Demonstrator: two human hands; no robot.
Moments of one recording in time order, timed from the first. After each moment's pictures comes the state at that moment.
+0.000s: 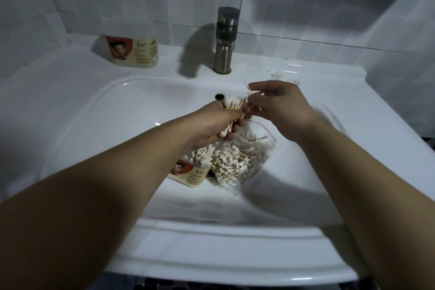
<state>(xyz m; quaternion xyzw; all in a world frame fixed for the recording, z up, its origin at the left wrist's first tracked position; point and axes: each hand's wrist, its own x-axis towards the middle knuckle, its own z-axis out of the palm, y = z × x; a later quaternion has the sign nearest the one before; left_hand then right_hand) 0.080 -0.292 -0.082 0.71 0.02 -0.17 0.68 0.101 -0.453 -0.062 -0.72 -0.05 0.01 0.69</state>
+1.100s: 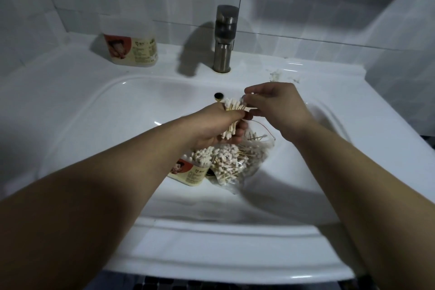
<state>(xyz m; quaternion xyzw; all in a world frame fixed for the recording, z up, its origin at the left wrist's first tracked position) 0.076 -0.293 -0.081 0.69 0.02 -0.20 0.70 0.105 -0.452 -0.069 -0.80 -0.05 -0.03 0.60</state>
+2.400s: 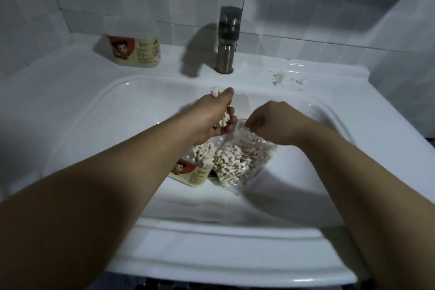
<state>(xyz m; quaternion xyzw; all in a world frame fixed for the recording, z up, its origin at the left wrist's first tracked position) 0.086 -0.284 -0.076 0.64 0.12 -0.12 0.75 0.097 -0.456 -0.065 -0.97 -0.17 0.07 0.14</state>
